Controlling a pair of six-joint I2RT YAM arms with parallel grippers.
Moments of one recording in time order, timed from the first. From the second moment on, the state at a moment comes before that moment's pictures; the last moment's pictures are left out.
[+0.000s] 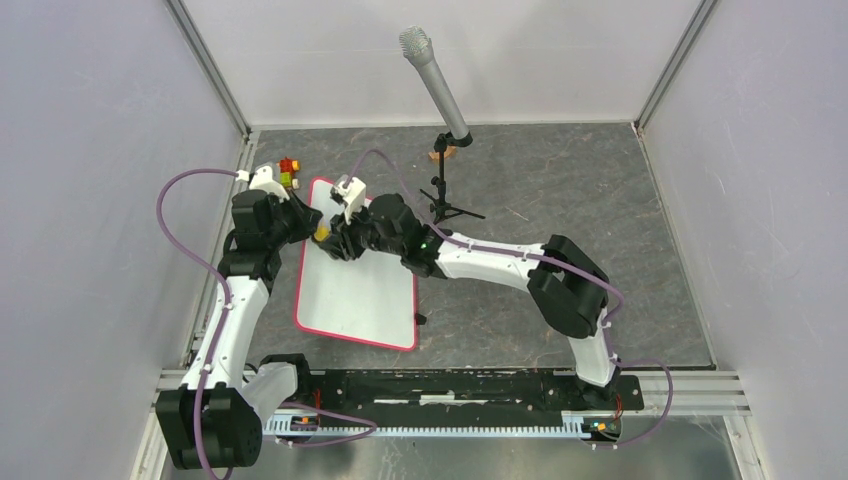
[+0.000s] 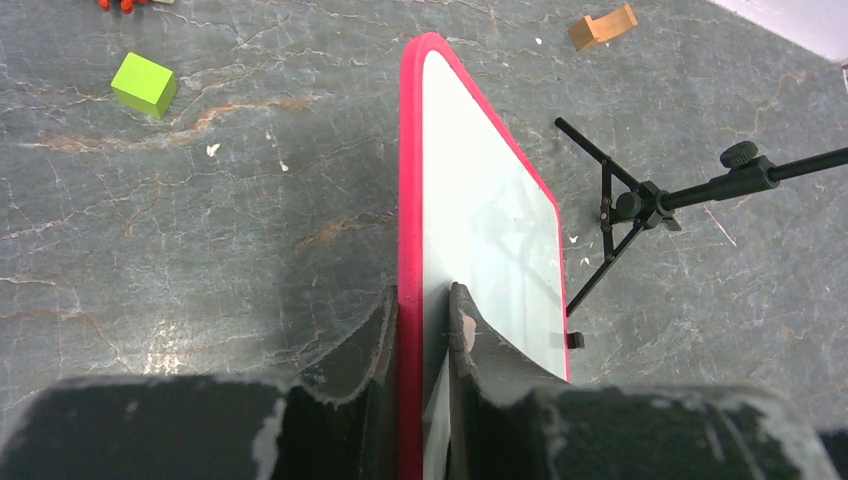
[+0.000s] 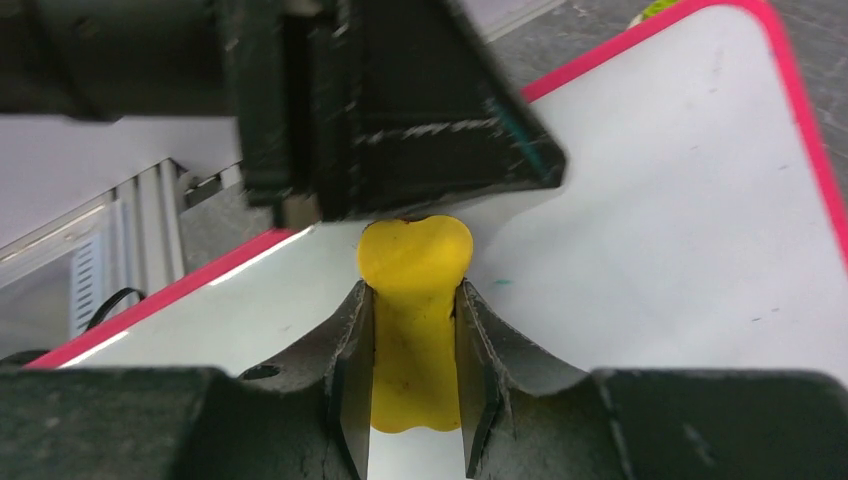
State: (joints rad) left arm 0.04 0.99 0.76 -0.23 0.22 -0.35; right arm 1.05 2.01 1.51 0.29 -0.15 0.20
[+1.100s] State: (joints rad) left arm 0.04 0.99 0.76 -0.23 0.22 -0.35; right arm 1.12 1.86 1.25 0.31 -0.06 0.21
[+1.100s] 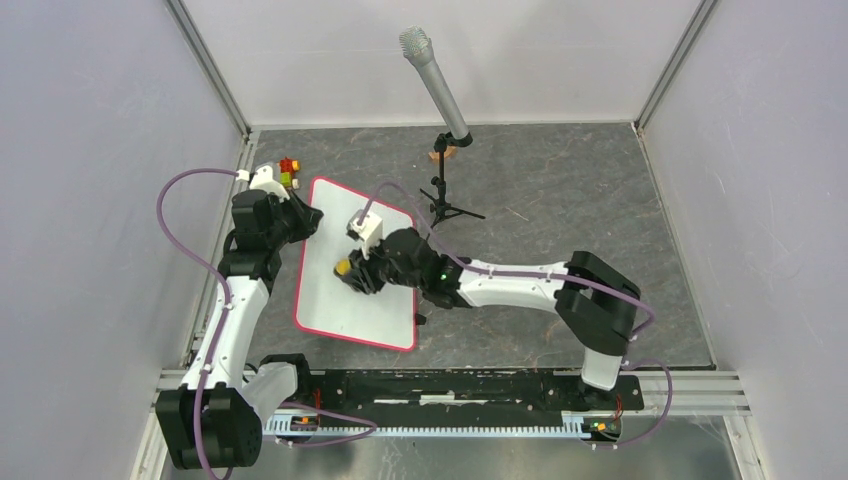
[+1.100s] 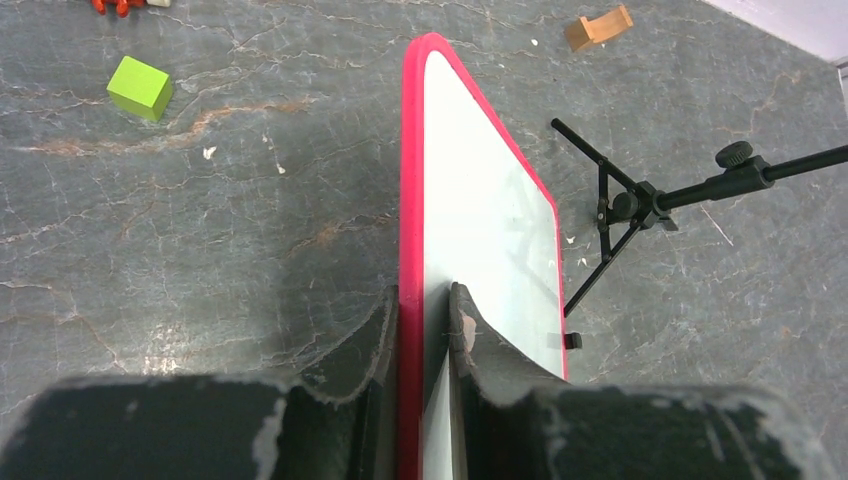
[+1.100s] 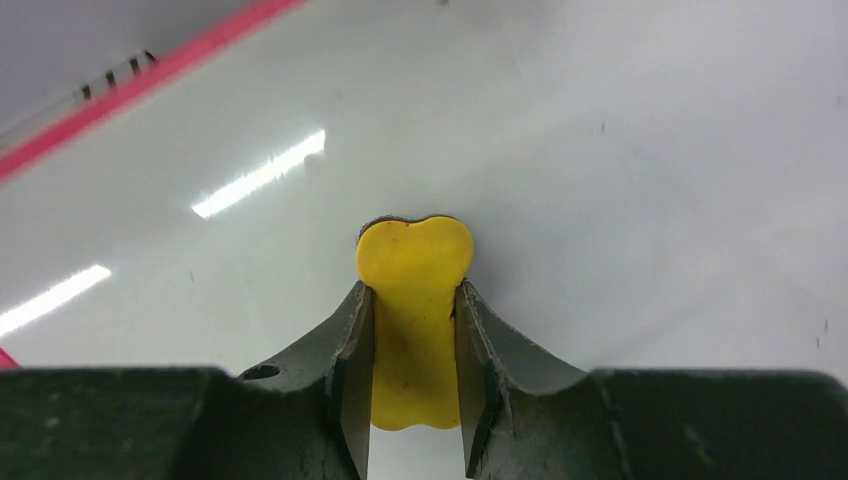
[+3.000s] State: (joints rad) left arm -0.20 0.58 1.10 0.01 0.71 -0.26; right arm 0.92 0.48 0.98 -0.31 0.68 -0.15
